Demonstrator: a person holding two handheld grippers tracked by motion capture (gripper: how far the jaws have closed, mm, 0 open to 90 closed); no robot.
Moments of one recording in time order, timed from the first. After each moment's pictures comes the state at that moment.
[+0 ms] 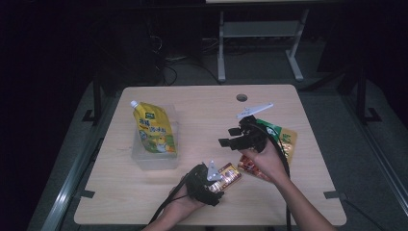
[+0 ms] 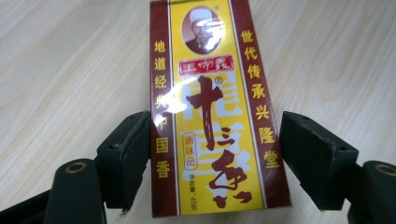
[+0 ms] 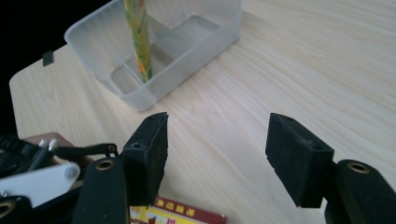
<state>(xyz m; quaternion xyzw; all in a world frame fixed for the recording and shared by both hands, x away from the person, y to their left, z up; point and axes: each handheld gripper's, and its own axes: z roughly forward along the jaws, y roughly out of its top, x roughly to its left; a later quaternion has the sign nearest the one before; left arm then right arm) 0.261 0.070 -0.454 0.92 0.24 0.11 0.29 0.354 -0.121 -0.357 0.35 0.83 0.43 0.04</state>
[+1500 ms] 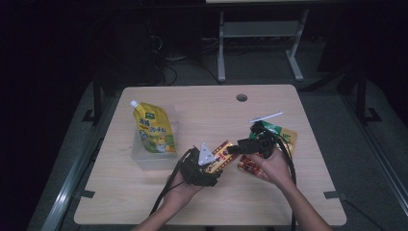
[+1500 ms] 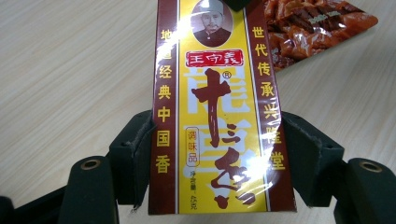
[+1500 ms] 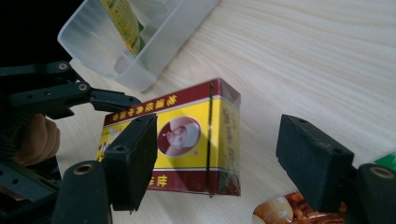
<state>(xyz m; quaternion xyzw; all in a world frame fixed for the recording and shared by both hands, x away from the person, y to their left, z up) 0.281 0.082 -0.413 0.88 0.28 0.17 0.35 0.364 -0.151 -0.401 0.44 0.79 0.42 -0.08</state>
